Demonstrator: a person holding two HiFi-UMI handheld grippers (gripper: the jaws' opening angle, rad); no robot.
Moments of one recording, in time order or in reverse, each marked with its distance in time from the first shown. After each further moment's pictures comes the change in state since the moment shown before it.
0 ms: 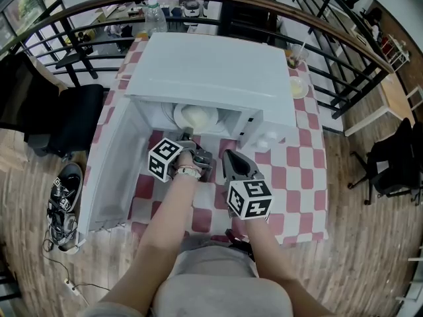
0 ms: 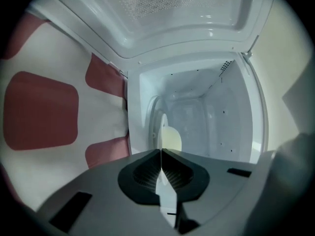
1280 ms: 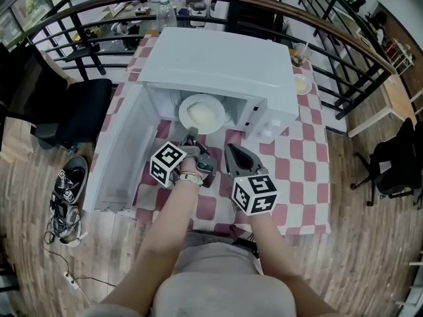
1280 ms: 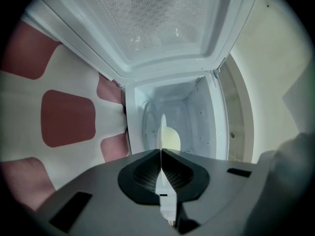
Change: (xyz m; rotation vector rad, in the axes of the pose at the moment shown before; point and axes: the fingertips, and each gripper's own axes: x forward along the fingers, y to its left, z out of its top) left arm -0.059 -0.014 -0.010 0.054 0.006 -0.117; right arm -0.025 0.029 0.005 -0.052 -0.055 0.084
